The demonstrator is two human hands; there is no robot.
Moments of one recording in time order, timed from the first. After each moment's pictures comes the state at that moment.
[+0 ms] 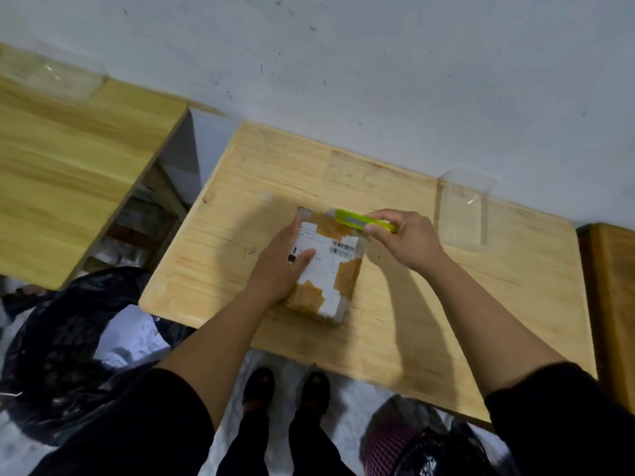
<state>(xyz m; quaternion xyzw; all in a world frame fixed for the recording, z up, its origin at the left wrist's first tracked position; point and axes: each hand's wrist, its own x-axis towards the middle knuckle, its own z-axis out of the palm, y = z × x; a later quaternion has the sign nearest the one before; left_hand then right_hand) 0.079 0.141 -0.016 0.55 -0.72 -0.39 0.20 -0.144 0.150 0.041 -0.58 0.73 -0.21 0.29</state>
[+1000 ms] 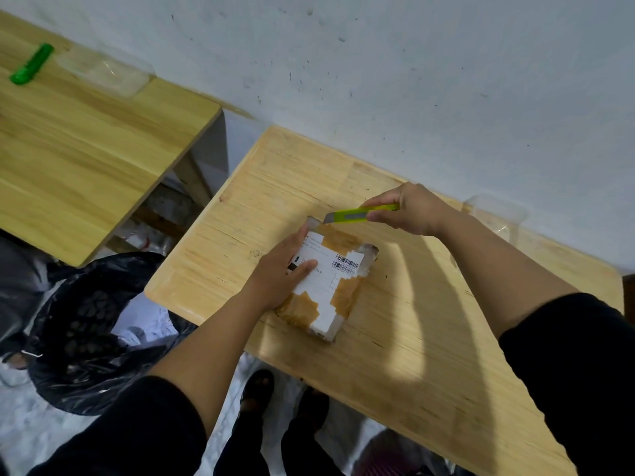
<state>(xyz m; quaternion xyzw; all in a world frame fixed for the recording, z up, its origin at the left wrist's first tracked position) 0.078 0.145 -0.015 0.58 -0.67 -0.42 0.20 -0.166 0.062 0.063 -0.73 0.59 -0.05 0.35</state>
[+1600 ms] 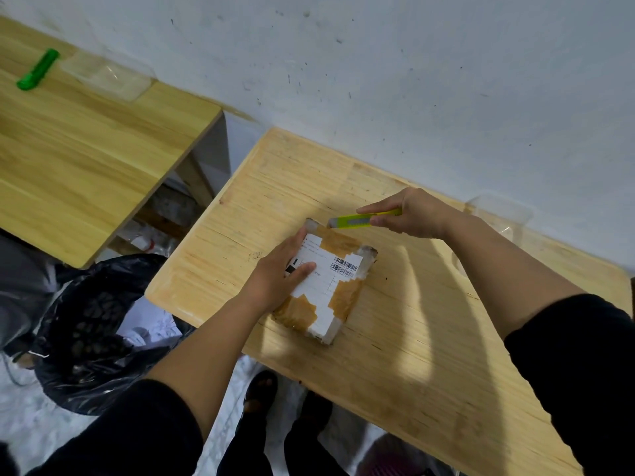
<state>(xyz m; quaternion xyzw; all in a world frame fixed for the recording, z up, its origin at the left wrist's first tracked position) 0.077 0.145 -0.015 0.59 -0.66 -0.42 0.19 -0.175 0.061 0.061 -0.74 0.56 -0.02 0.36</state>
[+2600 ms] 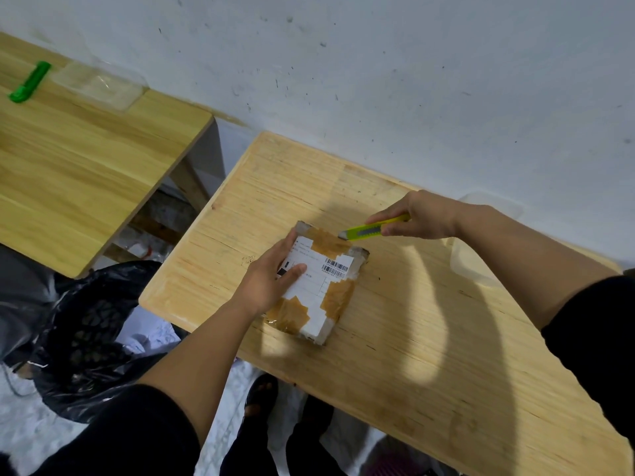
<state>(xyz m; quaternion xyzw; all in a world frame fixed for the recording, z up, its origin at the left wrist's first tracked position) 0.075 0.147 -0.014 0.59 -0.65 -0.42 0.22 -0.201 0.062 0.073 -0.78 0.53 0.09 0.32</state>
